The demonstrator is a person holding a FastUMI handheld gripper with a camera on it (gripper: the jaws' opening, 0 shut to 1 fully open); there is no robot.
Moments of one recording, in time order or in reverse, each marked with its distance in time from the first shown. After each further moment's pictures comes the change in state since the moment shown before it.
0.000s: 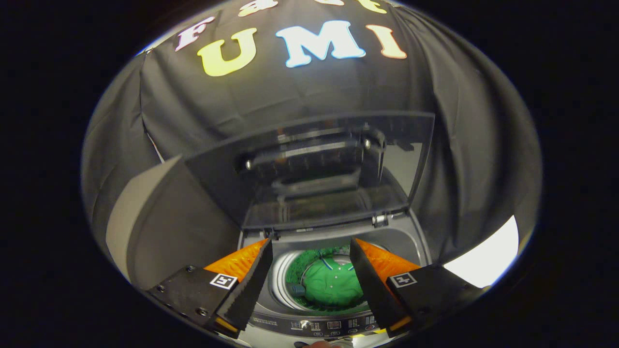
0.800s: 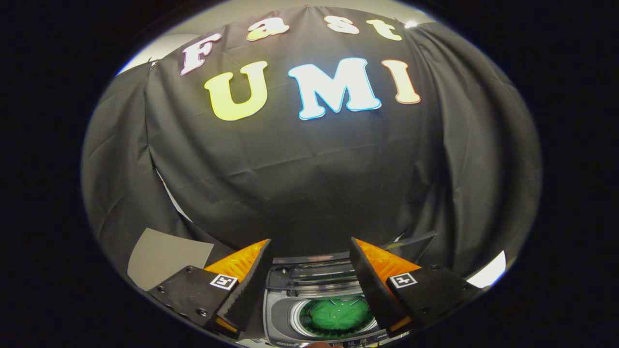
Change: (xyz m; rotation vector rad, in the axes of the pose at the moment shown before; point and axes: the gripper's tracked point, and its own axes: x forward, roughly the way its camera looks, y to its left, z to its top) arm -0.005 0.036 0.155 -0.051 -0.158 0.019
